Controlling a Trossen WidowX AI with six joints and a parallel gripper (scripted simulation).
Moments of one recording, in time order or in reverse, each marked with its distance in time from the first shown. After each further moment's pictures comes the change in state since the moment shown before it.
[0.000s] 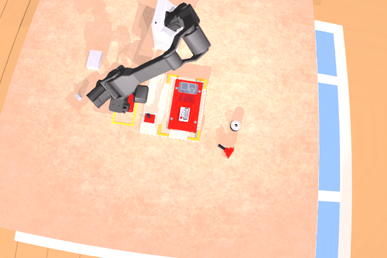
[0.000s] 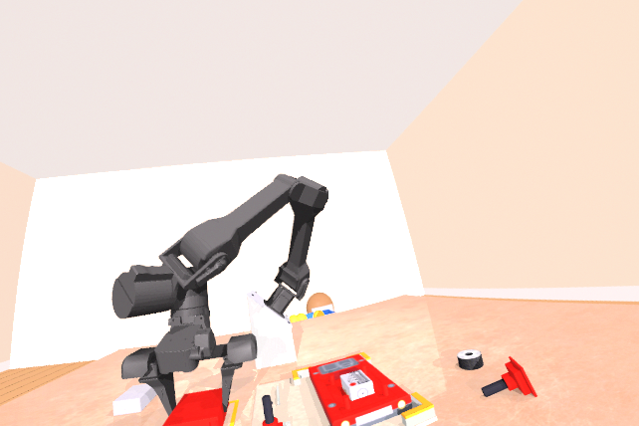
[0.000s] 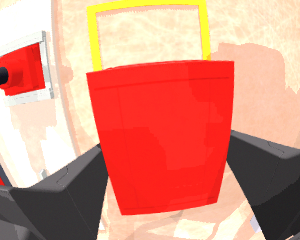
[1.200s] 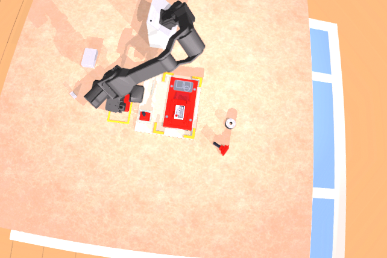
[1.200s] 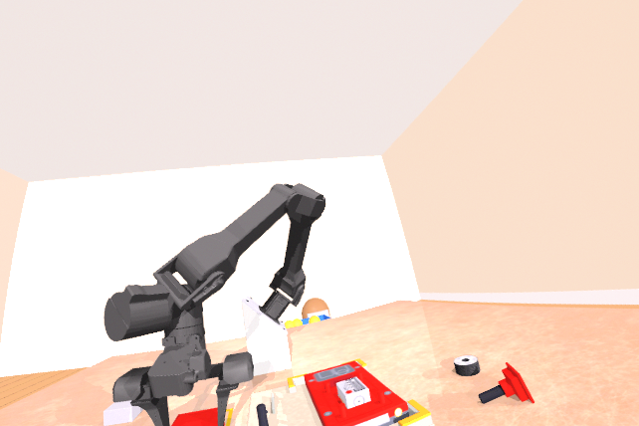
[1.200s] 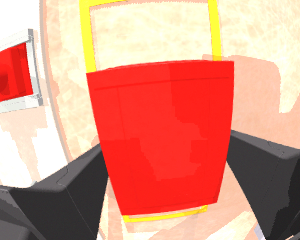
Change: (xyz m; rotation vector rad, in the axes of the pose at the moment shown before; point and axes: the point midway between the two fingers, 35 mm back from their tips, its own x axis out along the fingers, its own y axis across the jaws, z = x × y) arm 0.017 0.001 0.000 -0.001 -0.001 0.000
